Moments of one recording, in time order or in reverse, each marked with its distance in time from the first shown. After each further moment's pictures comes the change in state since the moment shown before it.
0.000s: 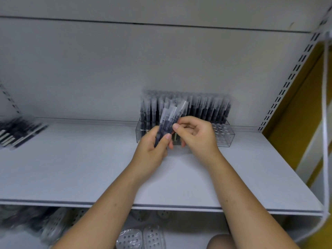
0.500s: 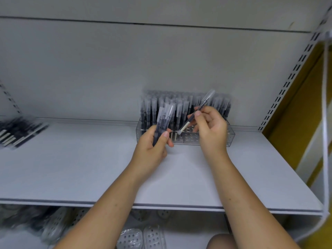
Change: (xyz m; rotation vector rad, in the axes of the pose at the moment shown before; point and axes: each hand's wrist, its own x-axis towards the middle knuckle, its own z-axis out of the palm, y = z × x) left_hand 0.000 -0.002 0.001 -0.027 0.090 -0.049; right_hand 0.008 0.000 -0.009 0.092 0.315 -0.089
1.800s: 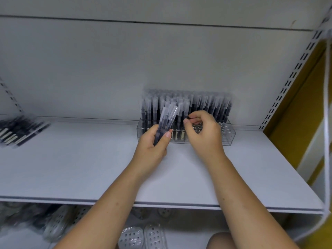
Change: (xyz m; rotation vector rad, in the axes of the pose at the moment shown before) left_hand 0.000 0.001 0.000 -0.041 -0.018 -0.038; right_hand -0.001 0.021 -0.004 -0.558 -0.065 -0.192
